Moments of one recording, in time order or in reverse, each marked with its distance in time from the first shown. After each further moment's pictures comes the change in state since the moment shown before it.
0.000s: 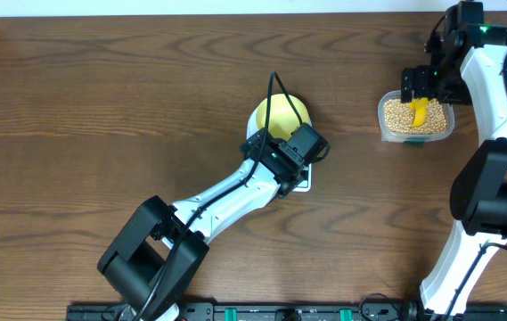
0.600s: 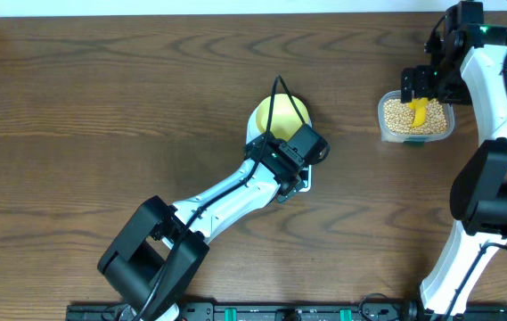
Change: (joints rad) left arm 0.000 0.001 0.000 -0.016 0.070 0.084; right arm 0.000 0.000 0.000 0.000 0.000 0.000
